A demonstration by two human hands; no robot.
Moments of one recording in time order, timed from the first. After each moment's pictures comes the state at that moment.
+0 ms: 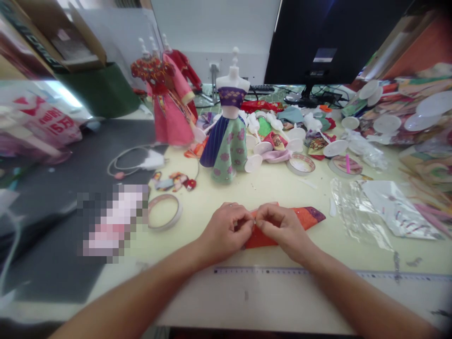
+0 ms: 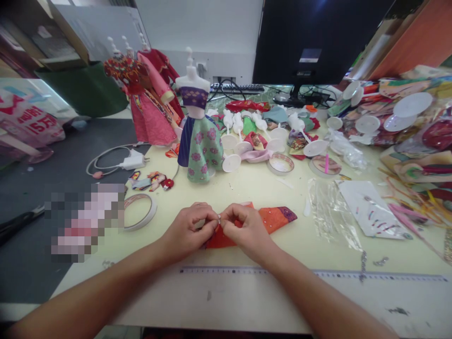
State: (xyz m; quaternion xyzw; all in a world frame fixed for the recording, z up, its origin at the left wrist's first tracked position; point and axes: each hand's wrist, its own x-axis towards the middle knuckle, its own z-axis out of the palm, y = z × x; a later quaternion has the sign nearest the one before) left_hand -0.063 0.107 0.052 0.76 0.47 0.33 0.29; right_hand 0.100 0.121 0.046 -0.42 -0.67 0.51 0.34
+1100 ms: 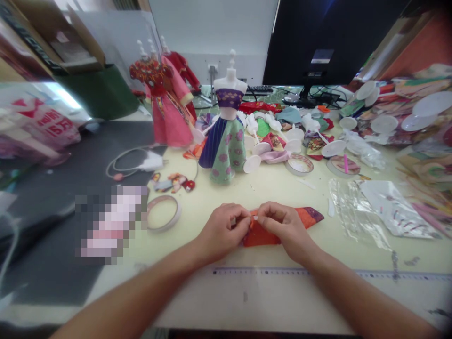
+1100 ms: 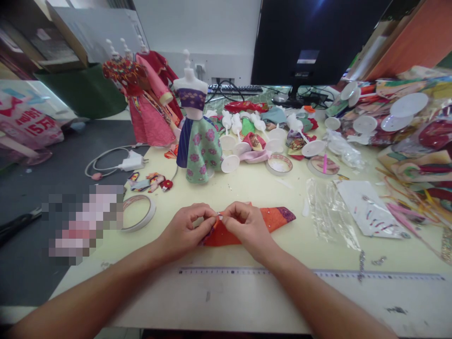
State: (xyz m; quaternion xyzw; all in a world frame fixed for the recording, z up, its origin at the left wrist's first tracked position) left_hand -0.063 0.108 0.057 0.73 0.51 0.31 0.34; right_hand 0.100 0.121 0.051 -0.44 -0.58 0.58 0.37
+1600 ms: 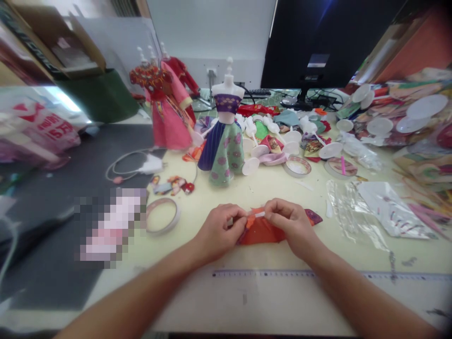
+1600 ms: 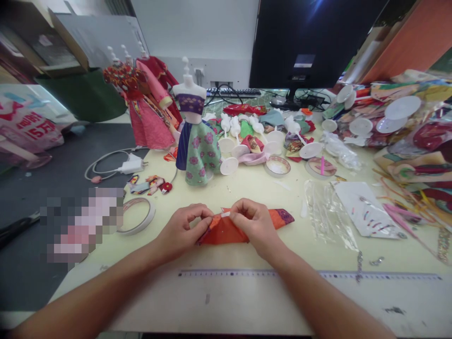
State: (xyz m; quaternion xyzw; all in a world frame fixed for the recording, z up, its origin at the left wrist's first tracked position) left_hand -0.066 0.110 0.062 0.72 0.52 0.30 0.34; right_hand 0.111 0.127 0.052 -0.45 -0.54 0.59 0.40
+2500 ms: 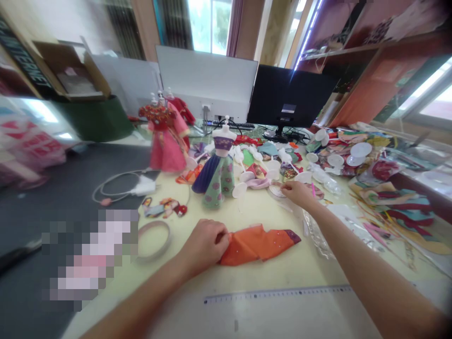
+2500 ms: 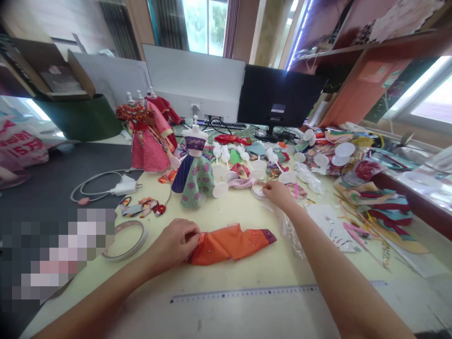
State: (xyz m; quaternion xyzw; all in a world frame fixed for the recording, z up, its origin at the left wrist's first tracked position) left_hand -0.087 0.122 0.060 0.79 0.53 0.20 0.21; right_hand 0.209 0.270 0.063 -0.67 -0.71 0.09 0.19
